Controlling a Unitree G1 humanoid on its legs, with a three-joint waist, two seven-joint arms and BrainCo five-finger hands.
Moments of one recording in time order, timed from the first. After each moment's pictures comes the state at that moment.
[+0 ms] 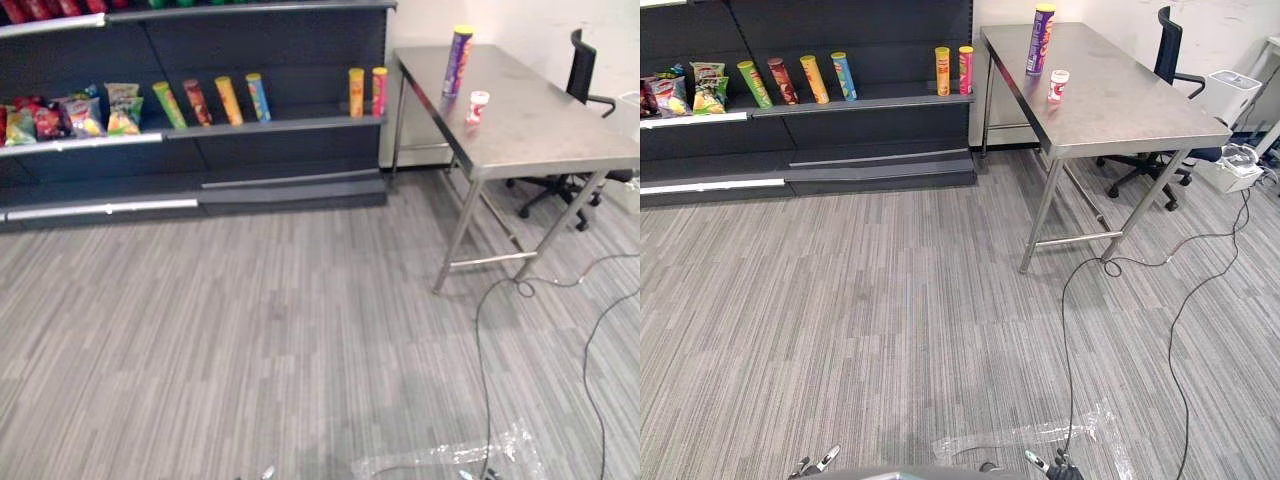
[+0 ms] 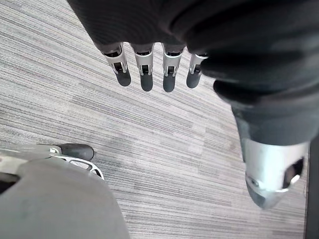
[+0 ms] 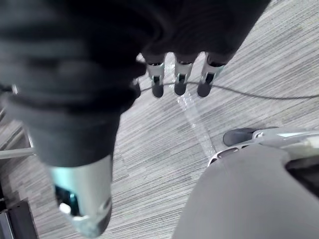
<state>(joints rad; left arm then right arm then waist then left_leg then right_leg) 0.27 0.12 -0.03 1.00 -0.39 -0.17 0.17 0.21 -0.13 -0.03 1.07 0.36 -0.21 0.06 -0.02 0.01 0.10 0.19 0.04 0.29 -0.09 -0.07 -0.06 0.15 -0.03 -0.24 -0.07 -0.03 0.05</state>
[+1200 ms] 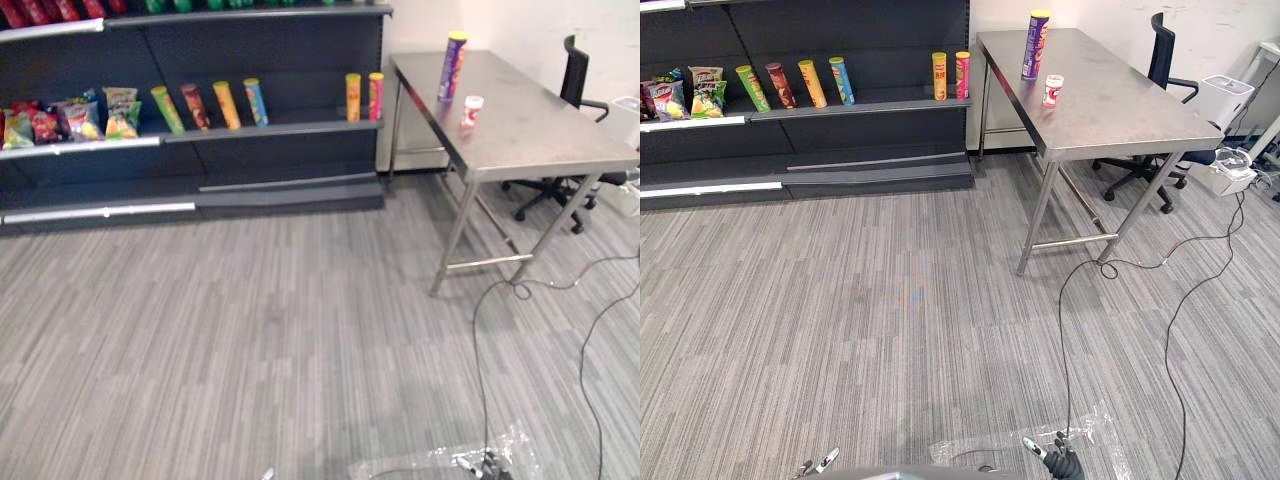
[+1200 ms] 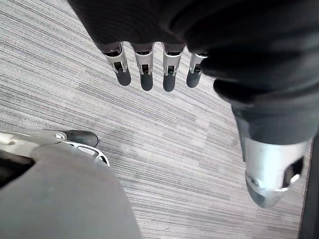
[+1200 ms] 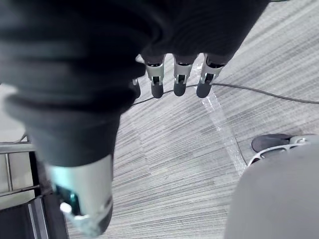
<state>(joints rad) 0.27 0.13 -0.05 1.00 -0.47 -0.14 0.12 0.21 -0.12 0.00 1.07 0.30 -0.35 -0.01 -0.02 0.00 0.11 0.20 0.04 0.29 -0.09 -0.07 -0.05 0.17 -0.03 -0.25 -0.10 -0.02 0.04</state>
